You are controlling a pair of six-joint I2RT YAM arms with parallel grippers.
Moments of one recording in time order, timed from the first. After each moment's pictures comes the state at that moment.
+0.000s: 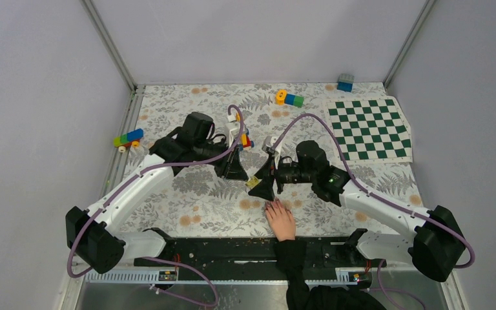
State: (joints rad) left arm -0.58 1.24 1.13 -0.66 0.81 -0.05; right arm 0.78 1.16 0.73 0.09 -0.64 0.13
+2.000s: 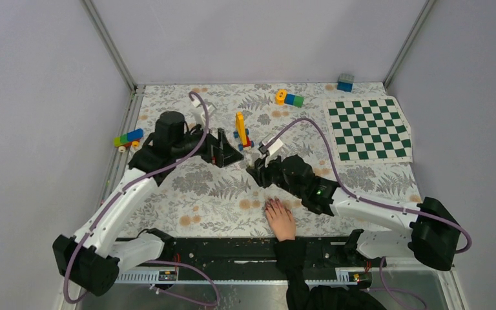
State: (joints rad) left arm -0.45 1.11 1.02 -0.39 0.64 -0.33; right arm 1.01 1.23 0.71 0.25 0.15 0.16
